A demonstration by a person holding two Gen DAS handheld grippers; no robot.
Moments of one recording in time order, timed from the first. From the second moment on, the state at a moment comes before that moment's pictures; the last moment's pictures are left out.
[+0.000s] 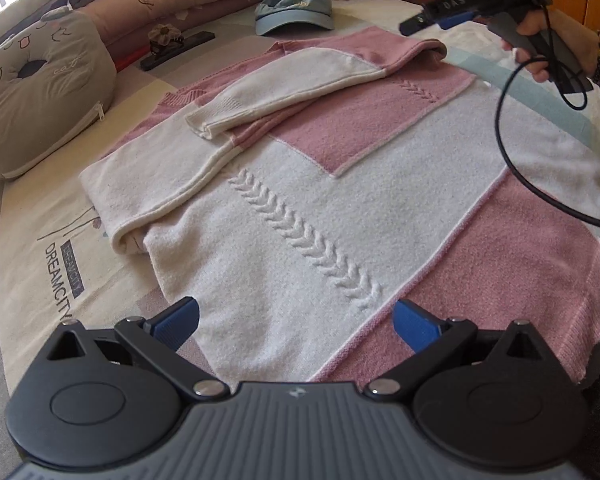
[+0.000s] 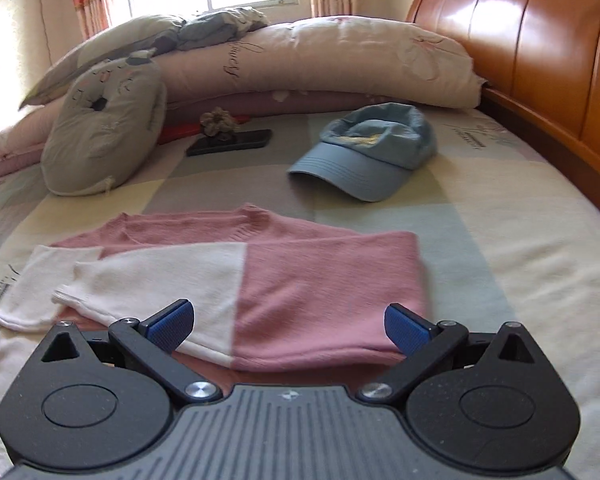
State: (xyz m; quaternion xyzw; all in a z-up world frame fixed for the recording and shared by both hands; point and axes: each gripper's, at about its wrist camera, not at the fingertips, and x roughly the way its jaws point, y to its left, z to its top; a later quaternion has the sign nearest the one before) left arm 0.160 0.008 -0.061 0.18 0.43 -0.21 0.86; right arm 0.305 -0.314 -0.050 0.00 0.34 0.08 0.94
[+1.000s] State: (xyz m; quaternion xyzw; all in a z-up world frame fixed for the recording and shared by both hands) left arm 0.370 -0.087 -0.081 0.14 0.38 -0.19 0.89; right arm 0.309 -0.367 -0.059 -0.01 0.33 0.08 0.94
